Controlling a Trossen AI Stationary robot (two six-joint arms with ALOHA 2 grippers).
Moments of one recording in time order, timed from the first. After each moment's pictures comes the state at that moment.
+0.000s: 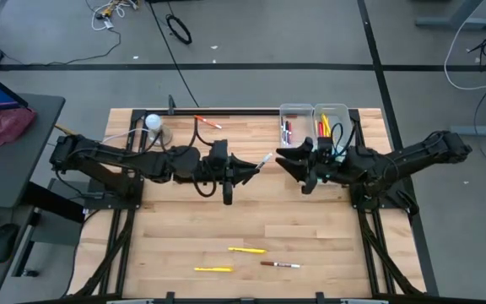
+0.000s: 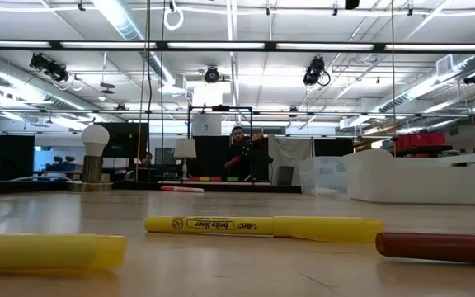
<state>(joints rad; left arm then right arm) -0.15 1.42 1.18 0.23 -0.26 -0.33 0.25 1.07 0.79 0.48 0.46 0.42</state>
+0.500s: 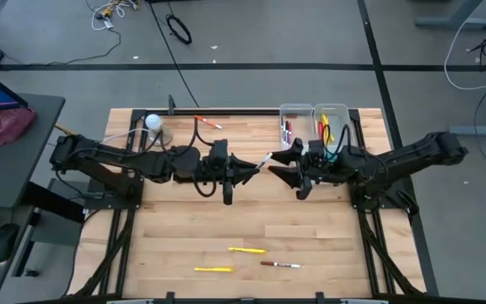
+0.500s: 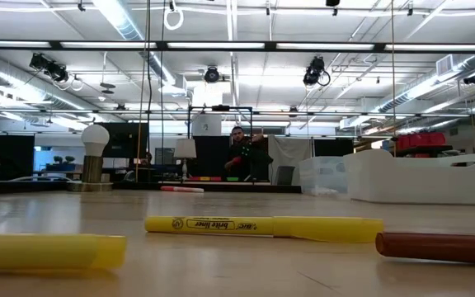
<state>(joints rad) -0.15 1.42 1.18 0.23 -0.26 -0.33 0.21 1.15 0.79 0.61 0.28 0.34</state>
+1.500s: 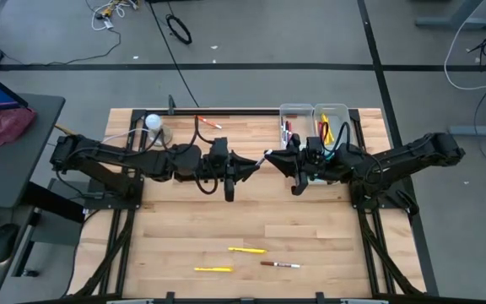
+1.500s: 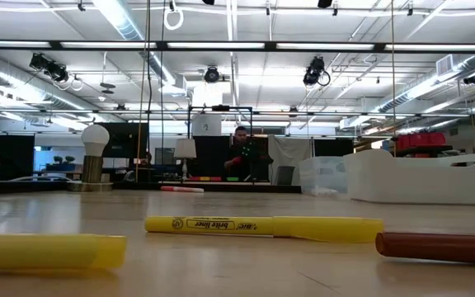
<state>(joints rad) -0.15 1.43 1.18 0.23 -0.26 -0.33 0.16 1.20 0.79 0.74 0.27 0.30</state>
